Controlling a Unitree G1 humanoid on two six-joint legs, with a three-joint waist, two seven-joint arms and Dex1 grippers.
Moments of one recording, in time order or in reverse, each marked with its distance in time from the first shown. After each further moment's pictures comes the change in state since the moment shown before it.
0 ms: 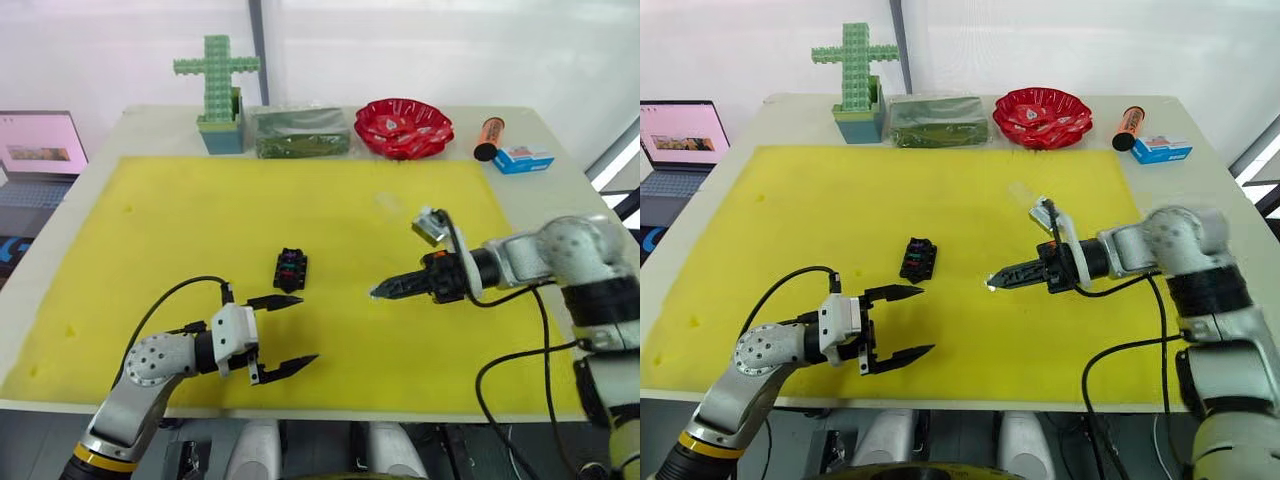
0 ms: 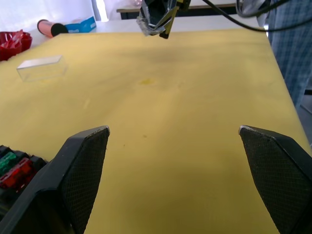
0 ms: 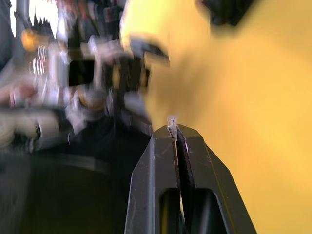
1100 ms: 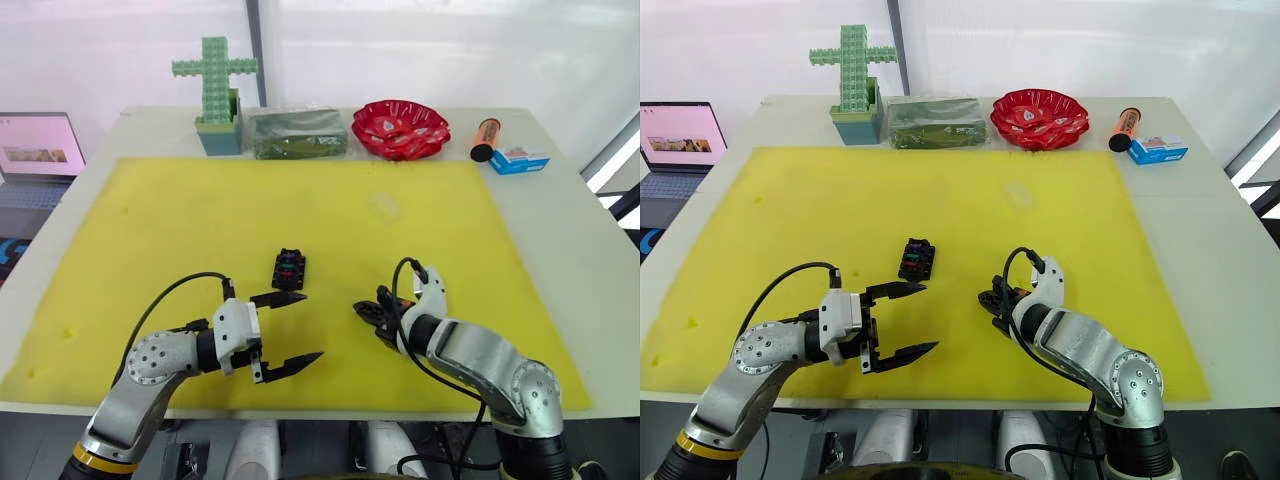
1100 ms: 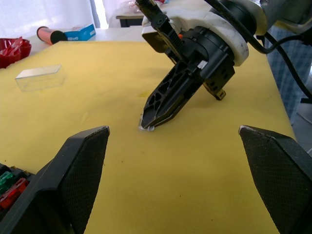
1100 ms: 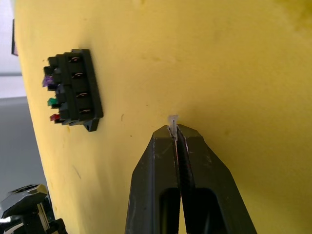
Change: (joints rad) left arm 0.005 0.002 -0.001 -0.042 -0.018 0.057 0.023; right arm 0.460 0.523 0.076 -0.495 0.483 -0.726 -1.482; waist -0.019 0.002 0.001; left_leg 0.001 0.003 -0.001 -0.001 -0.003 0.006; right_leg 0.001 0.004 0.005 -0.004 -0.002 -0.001
